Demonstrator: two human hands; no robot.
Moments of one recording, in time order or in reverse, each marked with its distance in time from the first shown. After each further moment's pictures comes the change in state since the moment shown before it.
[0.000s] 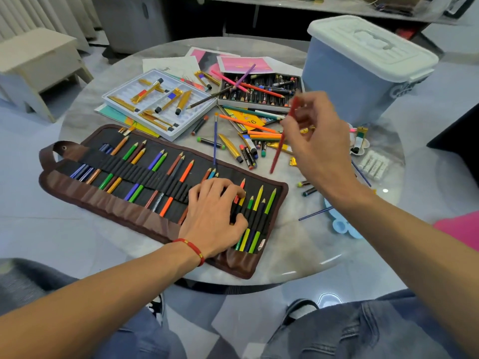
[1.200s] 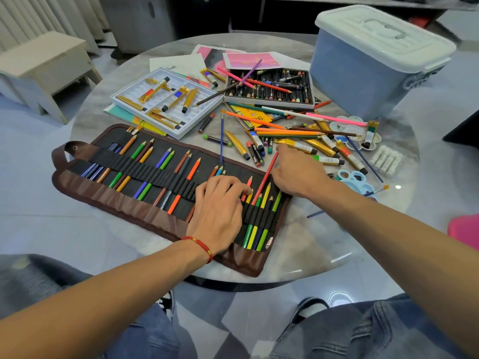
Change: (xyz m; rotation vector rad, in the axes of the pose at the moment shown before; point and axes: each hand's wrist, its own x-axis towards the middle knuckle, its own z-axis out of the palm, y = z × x) left_hand -0.001 -0.001 0.000 -0.054 0.046 0.004; right_hand -0.012 0.037 0.046 -0.659 -0.732 0.267
